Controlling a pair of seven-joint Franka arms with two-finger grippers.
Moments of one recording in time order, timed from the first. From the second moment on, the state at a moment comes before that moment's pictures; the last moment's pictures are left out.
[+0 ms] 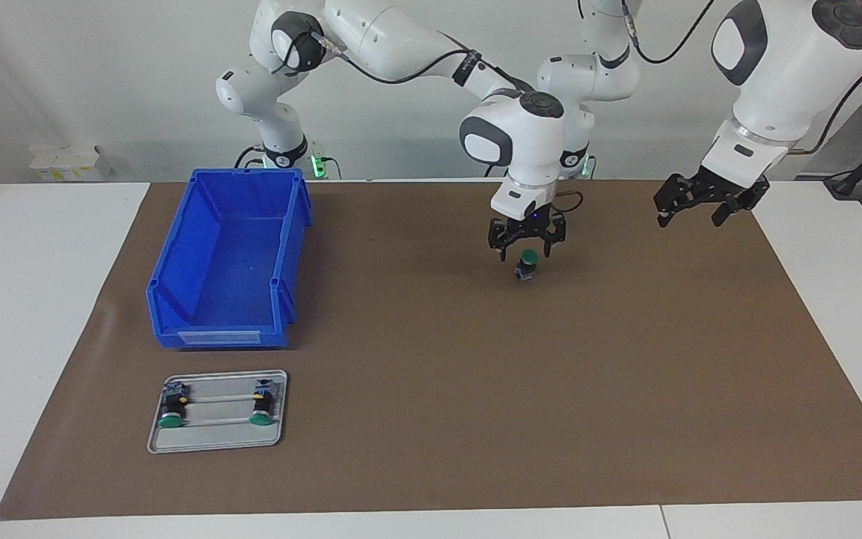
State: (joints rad) left arm -0.11 0.07 0.04 -1.54 0.00 1.57 0.00; right arm 0.89 0.63 0.01 -1.31 -0.09 2.09 0.89
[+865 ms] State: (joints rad) left arm -0.11 0.07 0.04 -1.54 0.00 1.57 0.00; right arm 0.94 0.65 0.01 -1.39 -0.09 2.19 0.89
